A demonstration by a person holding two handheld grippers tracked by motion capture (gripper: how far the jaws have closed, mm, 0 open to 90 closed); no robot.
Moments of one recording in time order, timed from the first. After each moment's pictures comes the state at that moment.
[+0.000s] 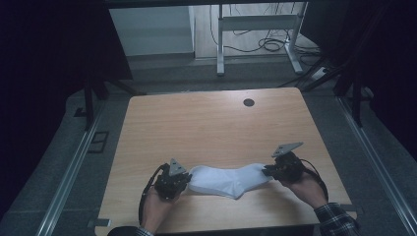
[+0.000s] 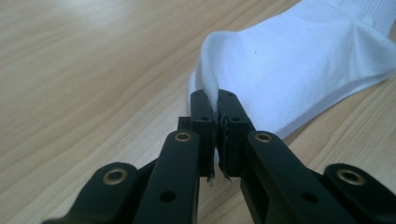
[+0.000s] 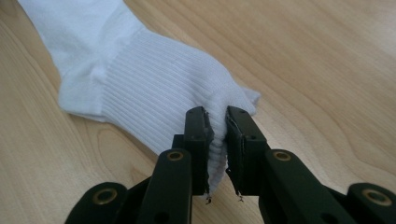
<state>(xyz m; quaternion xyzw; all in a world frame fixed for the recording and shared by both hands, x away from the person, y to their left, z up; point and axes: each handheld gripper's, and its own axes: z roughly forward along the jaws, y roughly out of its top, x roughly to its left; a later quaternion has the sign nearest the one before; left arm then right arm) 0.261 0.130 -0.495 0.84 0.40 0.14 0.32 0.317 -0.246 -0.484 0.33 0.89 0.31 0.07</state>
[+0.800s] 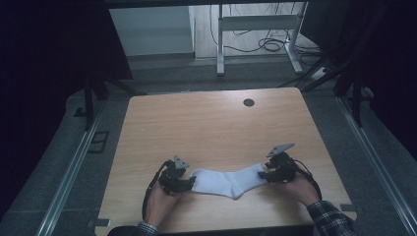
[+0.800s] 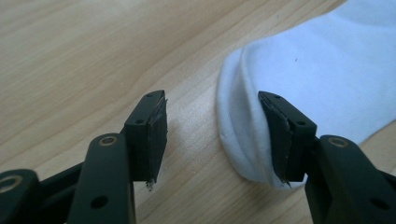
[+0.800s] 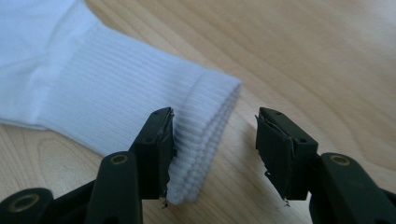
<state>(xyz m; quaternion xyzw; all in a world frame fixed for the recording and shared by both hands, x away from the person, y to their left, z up) 0.287 0.124 -0.518 0.85 0.43 0.14 0.27 0.333 -0.240 -0.515 0.35 0.89 0.28 0.08</state>
